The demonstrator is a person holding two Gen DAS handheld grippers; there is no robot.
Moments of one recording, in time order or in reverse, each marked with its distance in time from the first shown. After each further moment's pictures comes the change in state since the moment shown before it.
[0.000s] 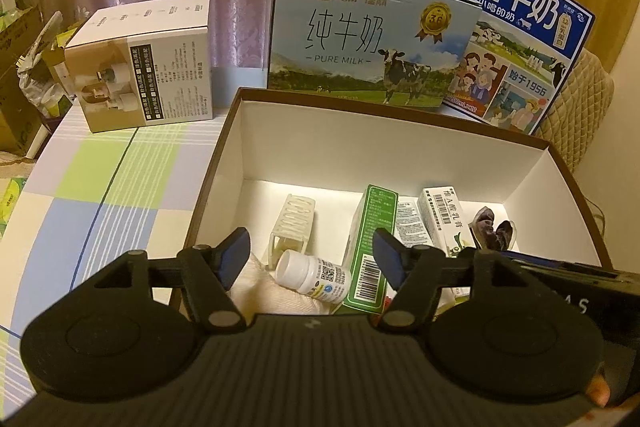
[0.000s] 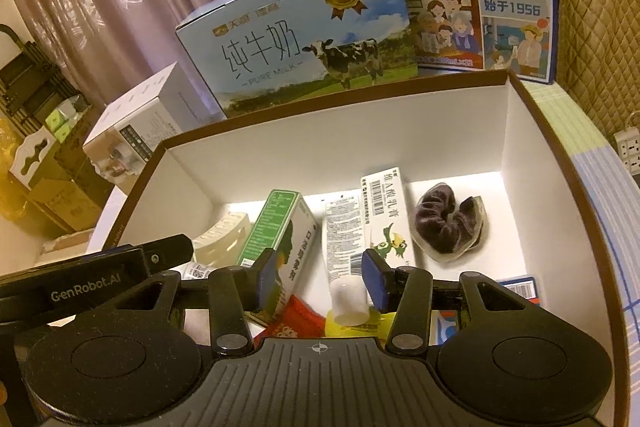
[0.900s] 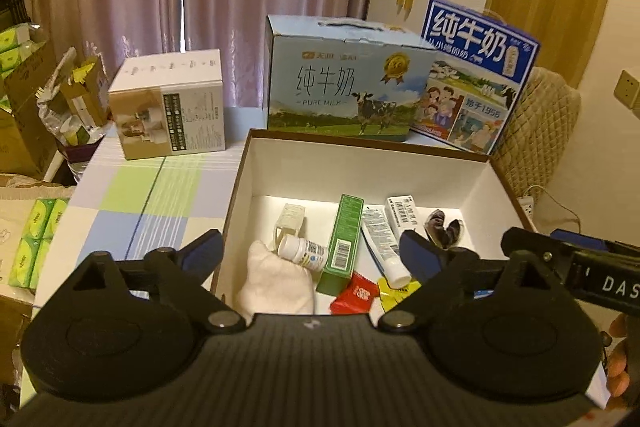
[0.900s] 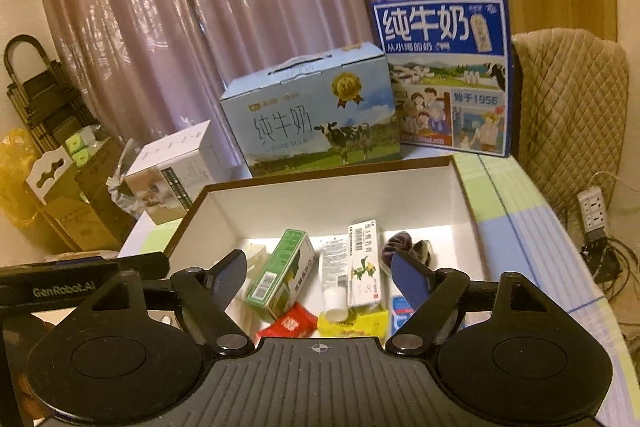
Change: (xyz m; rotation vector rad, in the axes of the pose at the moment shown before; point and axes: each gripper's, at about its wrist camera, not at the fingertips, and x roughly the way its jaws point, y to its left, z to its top) left arm -0.118 -0.009 -0.018 0.026 -0.106 -0.007; right arm -0.127 0.017 -0.022 -0.085 -0.189 -0.012
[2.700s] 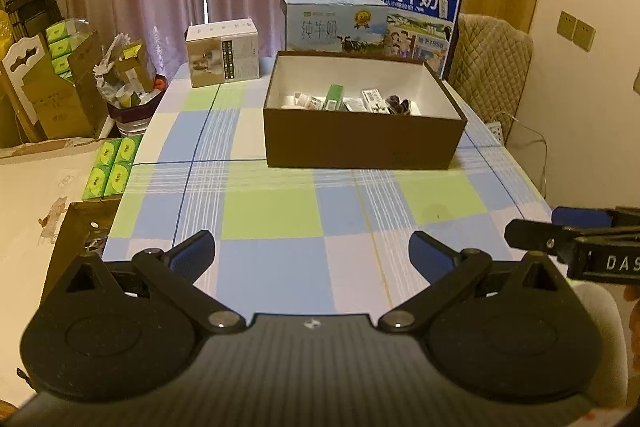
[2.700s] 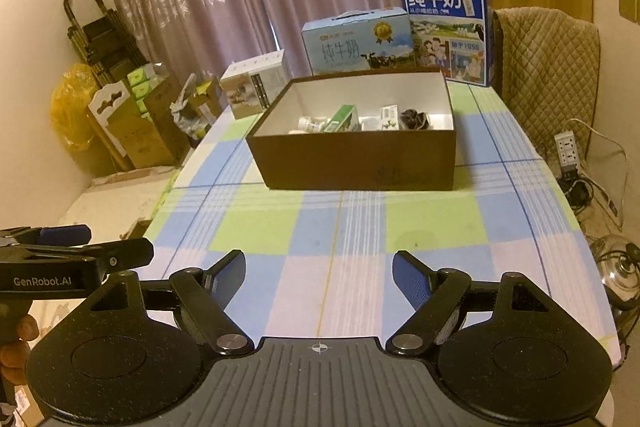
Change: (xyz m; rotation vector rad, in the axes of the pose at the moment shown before) left arm -0.271 -0.024 -0.183 0.058 0.052 0.059; right arm -0.248 0.061 -0.165 -0.069 0.116 0.058
